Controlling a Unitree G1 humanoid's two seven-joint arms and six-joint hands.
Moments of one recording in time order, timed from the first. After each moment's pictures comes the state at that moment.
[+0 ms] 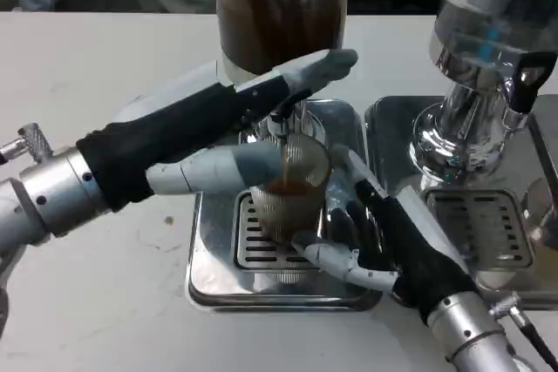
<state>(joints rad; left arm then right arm) -0.27 0.58 -0.03 -0.04 -0.22 -0.29 -0.85 0.02 -0.16 0.25 0.11 -0.36 -0.14 0.02</state>
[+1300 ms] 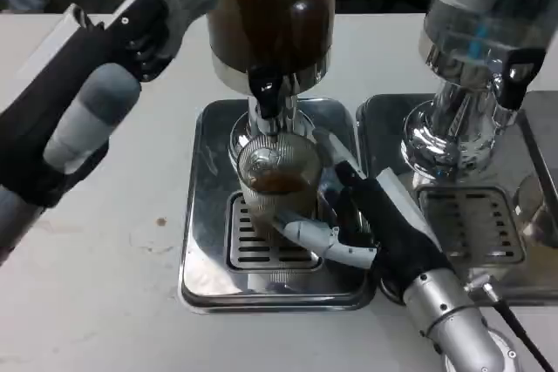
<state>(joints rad) -0.12 0.44 0.21 -0.10 -0.40 -0.37 -0.71 -0.09 -0.10 0.25 0.23 -0.30 -0.16 0.03</state>
